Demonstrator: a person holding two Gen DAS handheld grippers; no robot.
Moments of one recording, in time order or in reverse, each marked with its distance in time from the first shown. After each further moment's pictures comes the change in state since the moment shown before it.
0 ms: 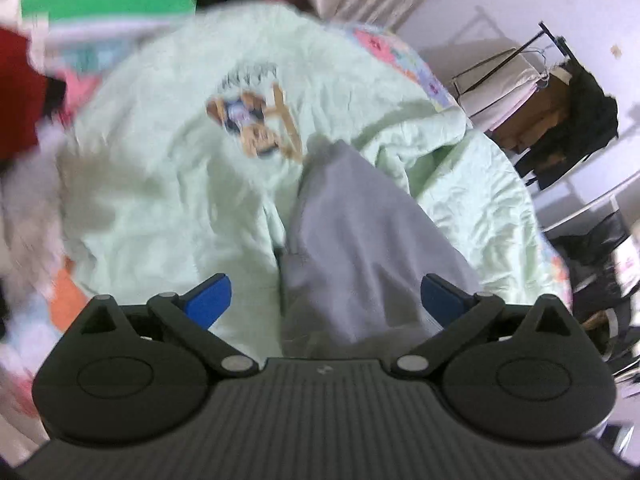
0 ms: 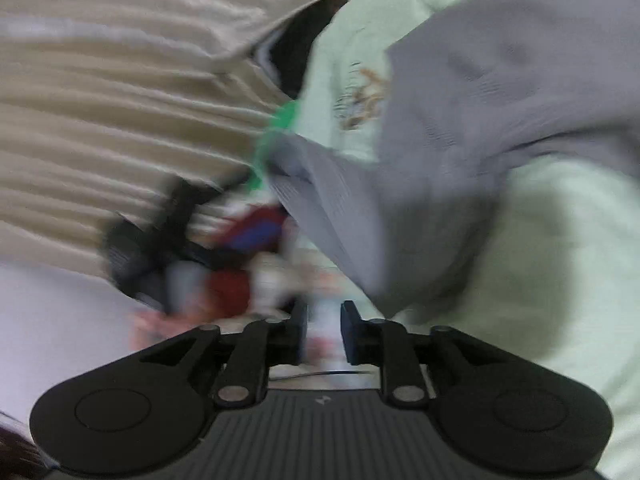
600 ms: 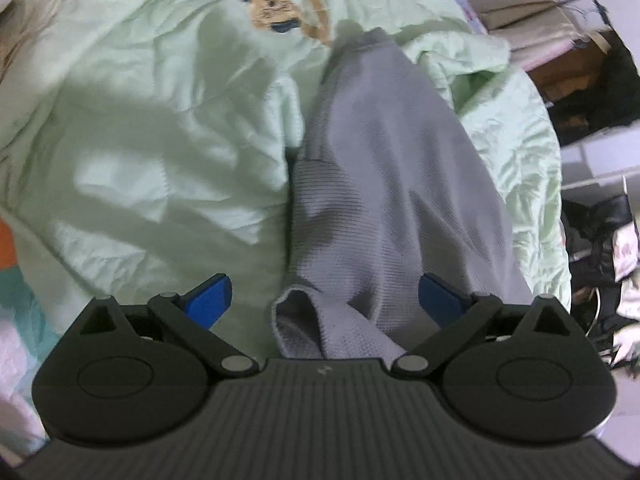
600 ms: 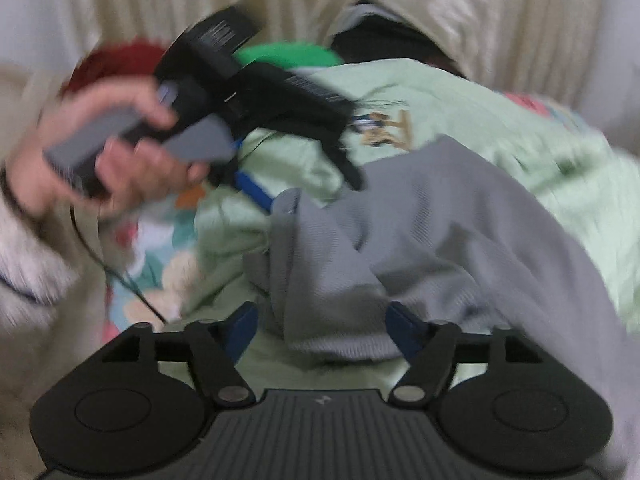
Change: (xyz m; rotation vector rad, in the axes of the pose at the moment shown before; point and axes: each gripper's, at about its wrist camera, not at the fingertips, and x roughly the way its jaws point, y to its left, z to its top) left arm 0.088 0.018 -0.015 -0.002 0.177 -0.014; right arm 0.090 0.085 -0.054 -1.008 0.135 -0.519
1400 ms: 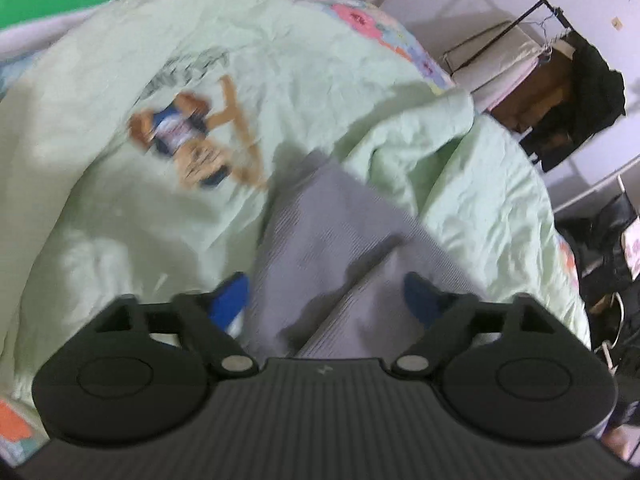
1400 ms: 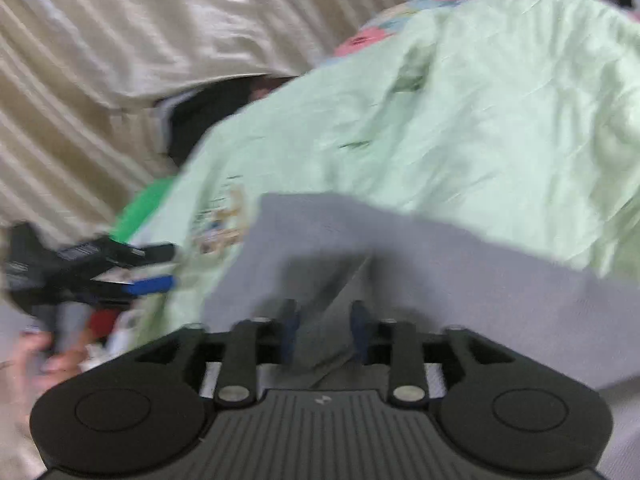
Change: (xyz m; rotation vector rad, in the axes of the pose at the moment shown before) left arm 0.008 -0.015 0.070 0.106 -0.151 0.018; right arm 0.001 -0.257 -0.012 0.851 -0.136 0.216
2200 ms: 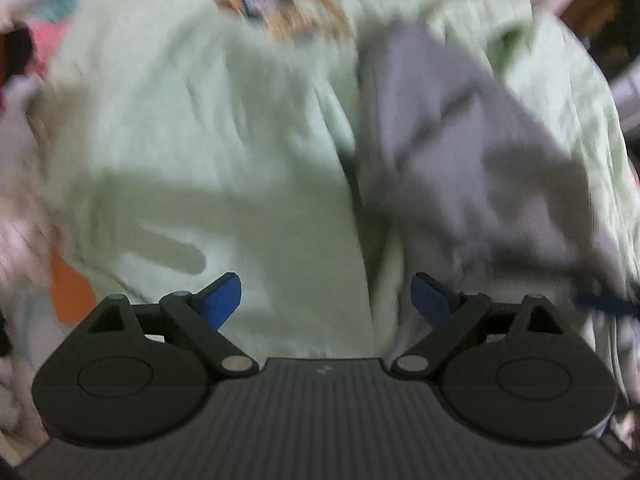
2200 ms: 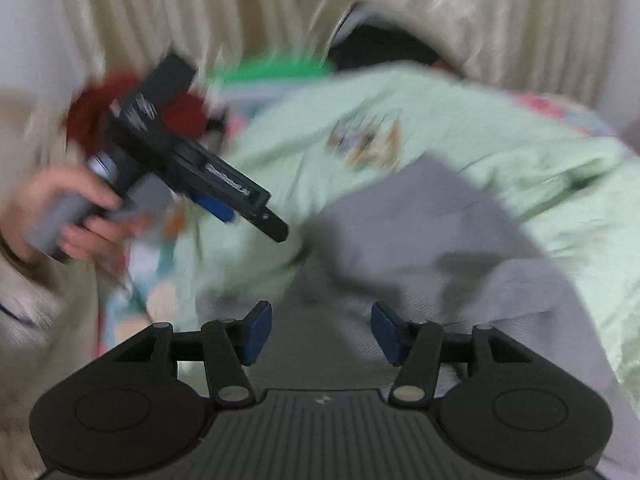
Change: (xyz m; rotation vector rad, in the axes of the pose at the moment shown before) left arm -0.019 0.006 -0.067 0.081 0.230 0.179; right arm 0.020 0.148 -0.081 -0.811 0.238 -0.157
